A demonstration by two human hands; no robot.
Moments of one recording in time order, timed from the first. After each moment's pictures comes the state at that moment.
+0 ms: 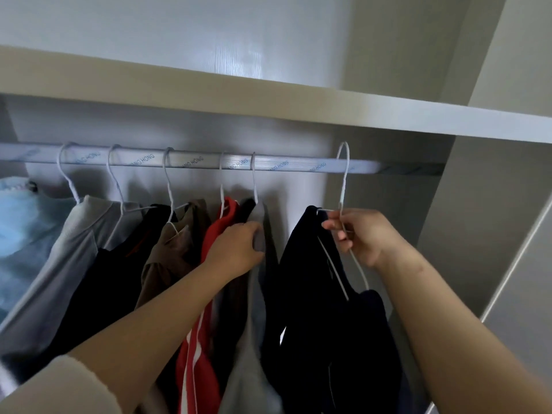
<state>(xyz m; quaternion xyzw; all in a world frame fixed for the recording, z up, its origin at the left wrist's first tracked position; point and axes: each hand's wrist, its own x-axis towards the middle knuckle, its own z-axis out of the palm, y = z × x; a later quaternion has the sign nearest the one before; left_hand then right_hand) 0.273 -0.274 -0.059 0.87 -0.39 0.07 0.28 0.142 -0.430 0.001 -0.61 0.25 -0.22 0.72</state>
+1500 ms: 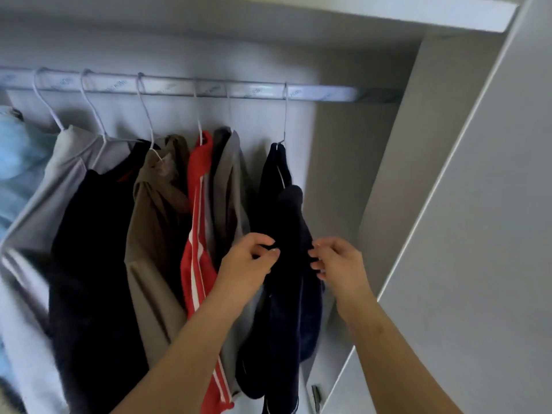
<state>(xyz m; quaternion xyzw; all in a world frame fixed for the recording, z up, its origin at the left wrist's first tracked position) 0.119 -0.259 -0.135 0.74 -0.21 -0.14 0.63 0.036 -0.383 -0.129 -0.65 0.30 -0.27 0.64</state>
